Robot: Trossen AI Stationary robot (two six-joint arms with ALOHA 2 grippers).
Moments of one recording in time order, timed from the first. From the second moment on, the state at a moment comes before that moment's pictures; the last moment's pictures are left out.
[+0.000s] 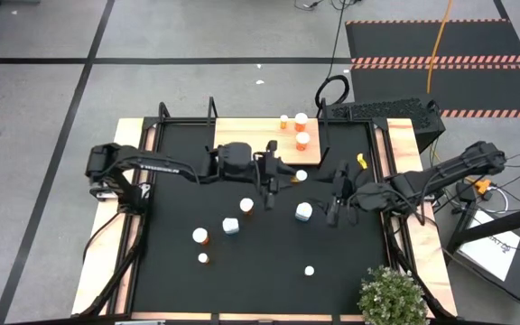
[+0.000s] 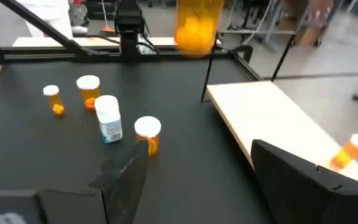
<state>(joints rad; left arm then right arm) 0.02 1.69 1.33 0.27 0.13 0.11 0.34 0.96 0.69 -0.16 0.60 0.15</state>
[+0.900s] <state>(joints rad) 0.02 1.84 1.24 0.71 0.23 0.10 0.33 0.99 0.66 0.08 0.59 -0.02</state>
